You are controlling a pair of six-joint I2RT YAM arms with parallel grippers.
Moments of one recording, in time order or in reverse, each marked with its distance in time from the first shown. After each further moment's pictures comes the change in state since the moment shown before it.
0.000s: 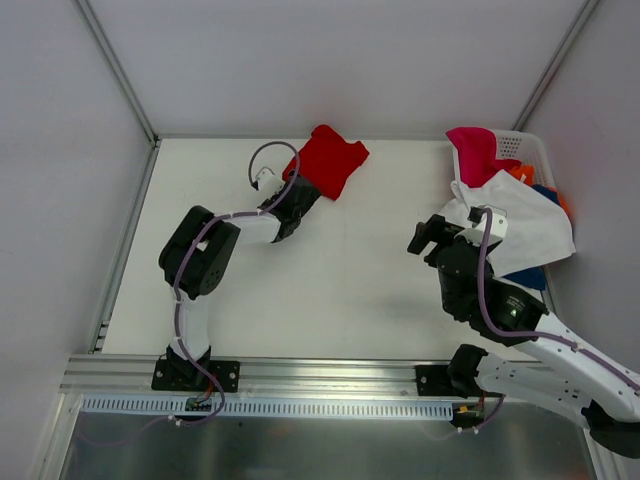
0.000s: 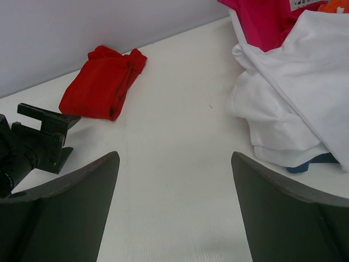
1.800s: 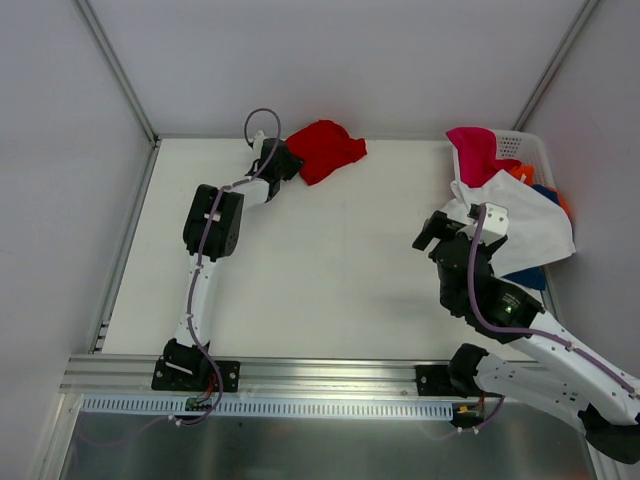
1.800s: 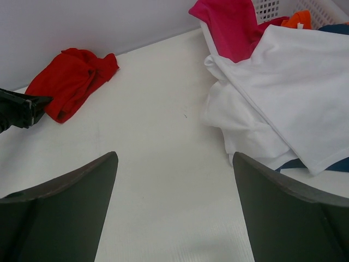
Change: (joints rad) left arm 0.238 0.493 0.607 0.079 0.435 0.129; right arm -0.067 0.005 -0.018 0.029 0.046 -0.078
